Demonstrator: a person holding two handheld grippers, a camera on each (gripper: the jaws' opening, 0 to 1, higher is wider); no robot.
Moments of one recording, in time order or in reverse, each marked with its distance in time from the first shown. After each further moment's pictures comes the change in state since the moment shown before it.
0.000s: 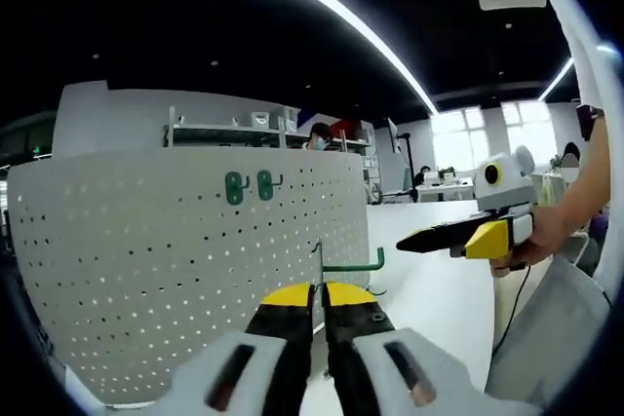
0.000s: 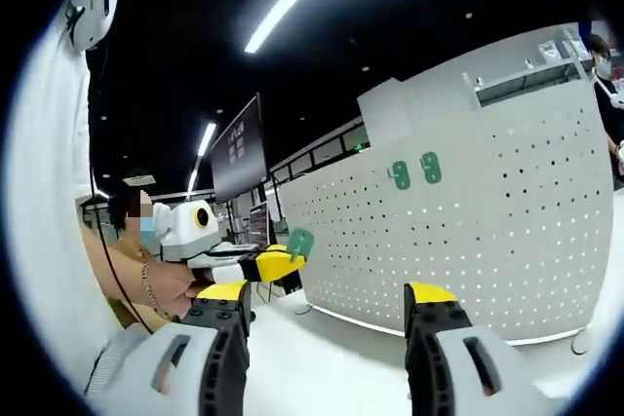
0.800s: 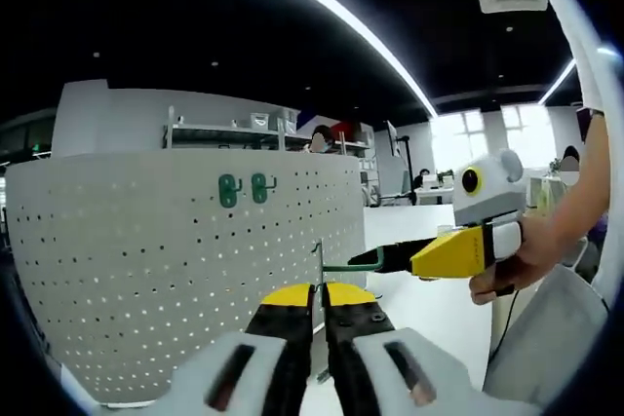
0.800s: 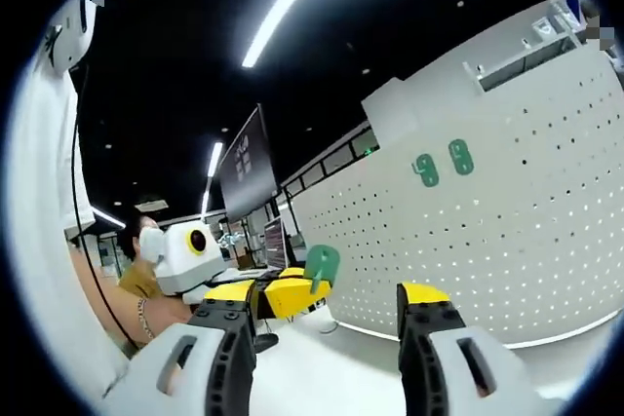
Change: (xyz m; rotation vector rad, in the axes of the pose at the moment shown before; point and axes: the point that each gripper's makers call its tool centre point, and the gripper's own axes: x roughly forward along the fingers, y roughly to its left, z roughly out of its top) left arm 0.004 -0.006 0.003 -0.006 -0.008 -0.004; right arm 0.047 0.017 0.003 0.121 -0.059 0.062
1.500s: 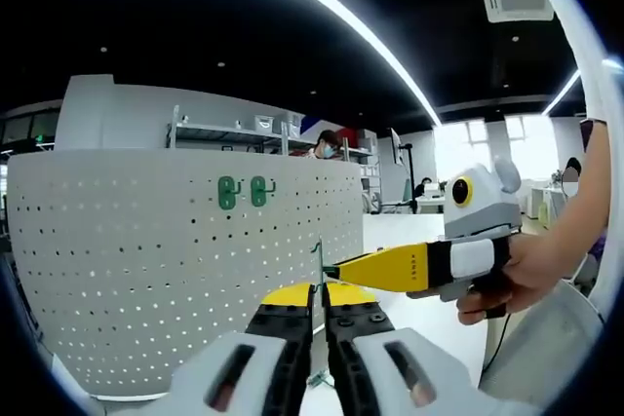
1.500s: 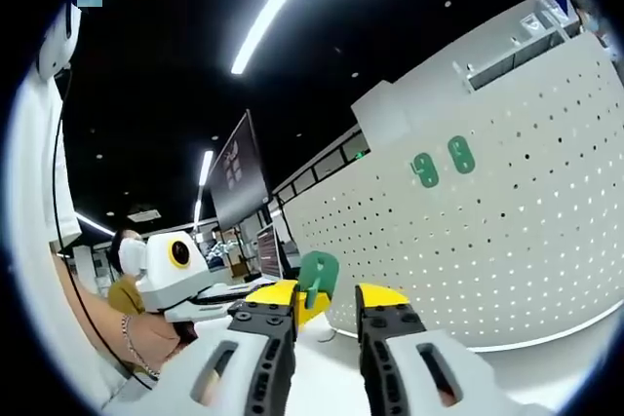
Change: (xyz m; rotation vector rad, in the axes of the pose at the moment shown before) left arm 0.002 -0.005 0.005 -0.043 -0.023 0.009; right arm 0.014 -0.002 0.003 0.008 -0.016 -0.052
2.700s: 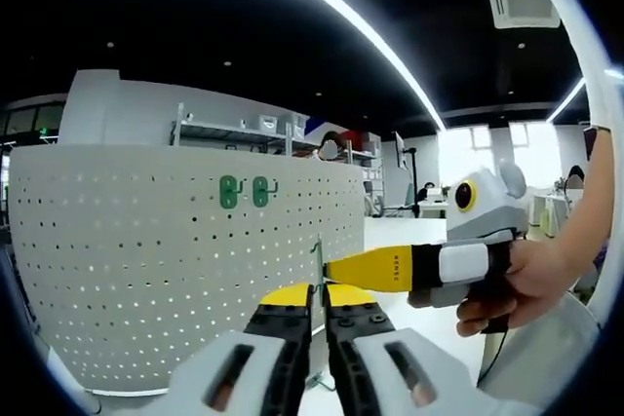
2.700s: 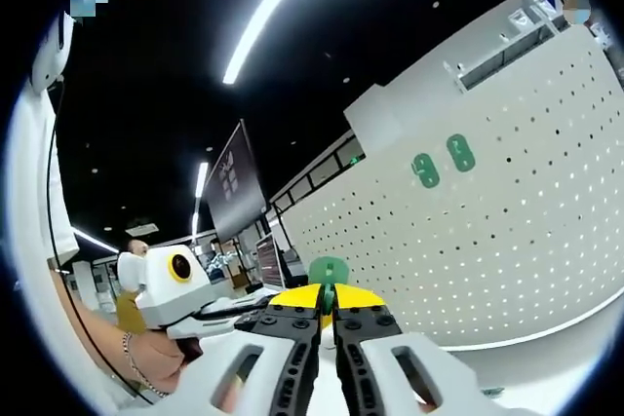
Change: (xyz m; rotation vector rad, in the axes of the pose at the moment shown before) left arm 0.001 -0.001 0.001 -0.009 0.003 0.008; right arm 0.005 0.005 0.002 0.062 -0.026 -0.009
